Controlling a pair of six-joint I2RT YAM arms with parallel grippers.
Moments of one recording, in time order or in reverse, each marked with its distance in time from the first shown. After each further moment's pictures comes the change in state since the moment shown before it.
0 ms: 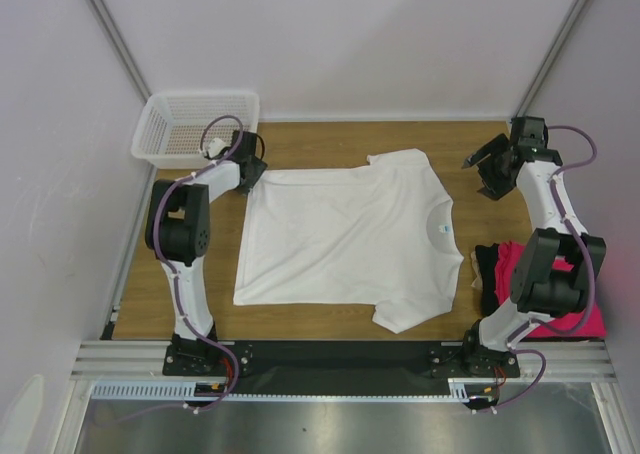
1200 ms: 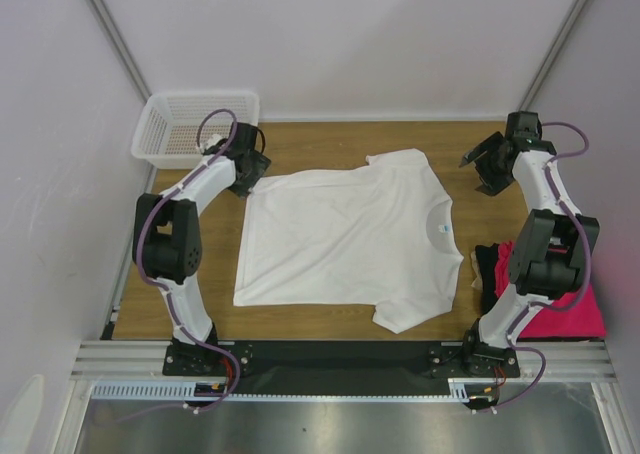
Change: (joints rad) left arm -0.044 -0.179 0.018 -0.288 0.037 -0.001; right arm 0.003 0.122 0.087 -0.014 0.009 -0.005
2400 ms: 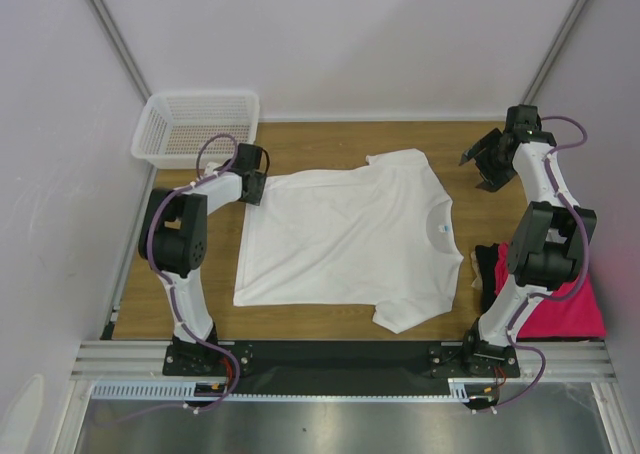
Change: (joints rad) left arm -0.007 0.061 -0.184 0.259 -0.040 -0.411; right arm 0.000 0.081 0.115 -0.088 -0.010 -0.040
